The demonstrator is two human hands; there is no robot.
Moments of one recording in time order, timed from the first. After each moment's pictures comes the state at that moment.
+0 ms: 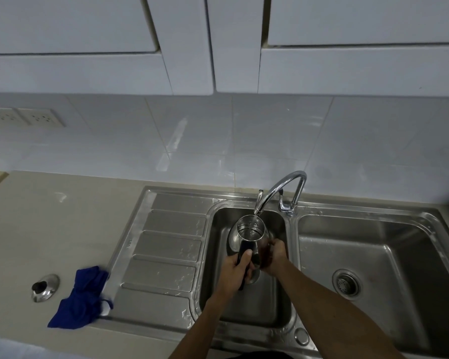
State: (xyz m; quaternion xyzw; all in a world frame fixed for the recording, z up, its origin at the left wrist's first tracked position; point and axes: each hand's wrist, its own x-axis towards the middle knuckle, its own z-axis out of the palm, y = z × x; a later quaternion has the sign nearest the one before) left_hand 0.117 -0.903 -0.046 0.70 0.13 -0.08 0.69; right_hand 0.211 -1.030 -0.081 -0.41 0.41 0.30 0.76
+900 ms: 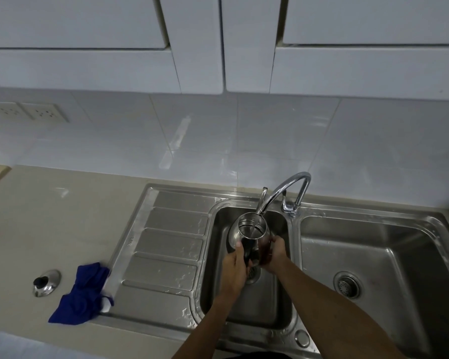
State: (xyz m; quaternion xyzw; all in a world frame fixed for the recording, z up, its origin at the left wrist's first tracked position) left_hand 0.124 -0.916 -0.045 0.69 0.21 0.01 0.69; right_hand 0.211 -1.022 -0.060 -0.38 0.38 0.32 0.78
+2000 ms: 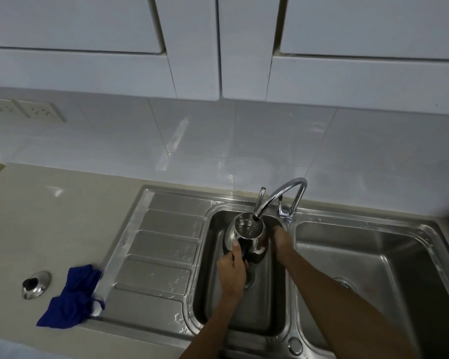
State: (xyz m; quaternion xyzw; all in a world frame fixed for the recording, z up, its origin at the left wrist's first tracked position) left_hand 0.135 -0.933 -0.043 0.70 0.26 0.11 0.65; right_hand 0.263 -1.053 -0.083 -0.69 0.33 0.18 0.62
